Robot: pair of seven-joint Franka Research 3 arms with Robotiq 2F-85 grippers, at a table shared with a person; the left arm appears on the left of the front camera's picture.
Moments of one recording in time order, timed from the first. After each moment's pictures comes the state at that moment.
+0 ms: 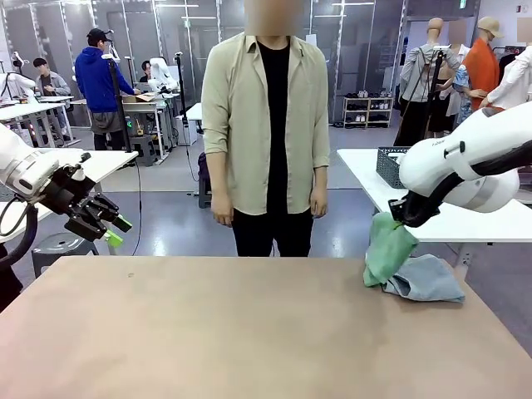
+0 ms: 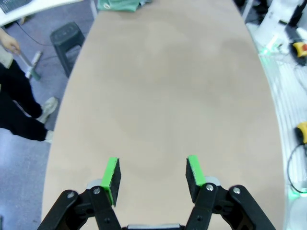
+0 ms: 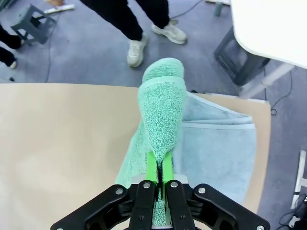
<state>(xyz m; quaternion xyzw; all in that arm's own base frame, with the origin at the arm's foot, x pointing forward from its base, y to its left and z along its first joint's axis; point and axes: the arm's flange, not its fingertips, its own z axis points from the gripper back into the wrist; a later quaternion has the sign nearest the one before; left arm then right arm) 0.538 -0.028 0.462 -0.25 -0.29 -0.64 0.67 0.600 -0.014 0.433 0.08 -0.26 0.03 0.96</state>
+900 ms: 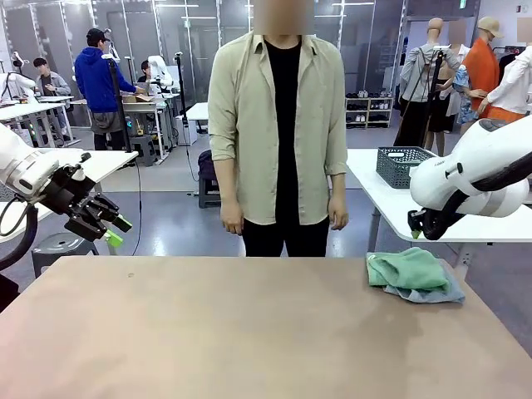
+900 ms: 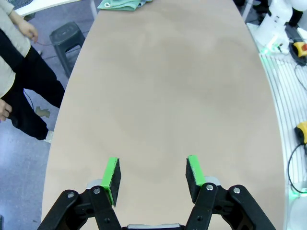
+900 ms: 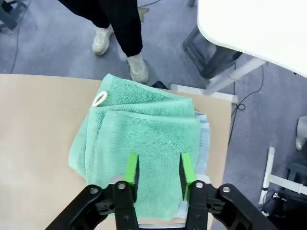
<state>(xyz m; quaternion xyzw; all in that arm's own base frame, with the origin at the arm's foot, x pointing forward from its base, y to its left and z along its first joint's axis) 0.538 -0.028 0.462 -0.25 -0.29 -0.64 0.67 0.621 -0.055 0.409 -0.01 -0.24 0.06 0.97</state>
